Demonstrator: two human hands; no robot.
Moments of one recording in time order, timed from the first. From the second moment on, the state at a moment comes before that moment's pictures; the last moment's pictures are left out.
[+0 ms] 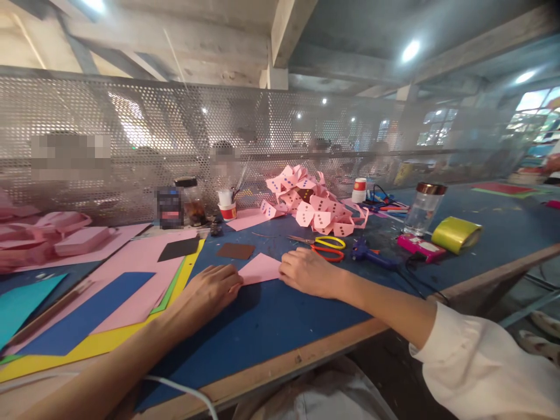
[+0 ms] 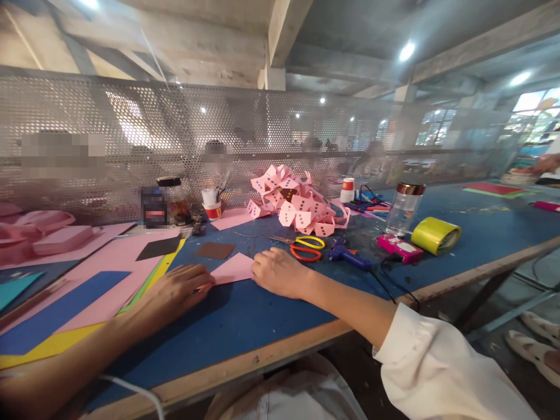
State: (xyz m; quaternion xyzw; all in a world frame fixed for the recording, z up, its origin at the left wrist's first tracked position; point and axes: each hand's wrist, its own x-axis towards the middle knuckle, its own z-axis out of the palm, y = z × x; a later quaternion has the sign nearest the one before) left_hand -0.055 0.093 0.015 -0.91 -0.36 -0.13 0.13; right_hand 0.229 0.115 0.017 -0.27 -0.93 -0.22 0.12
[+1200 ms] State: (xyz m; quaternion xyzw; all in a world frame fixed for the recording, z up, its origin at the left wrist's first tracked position) left_hand -0.056 0.113 0.007 -0.80 -0.56 -0.20 -0.09; right_hand 0.226 0.135 0.002 -0.40 -0.89 0.03 0.24
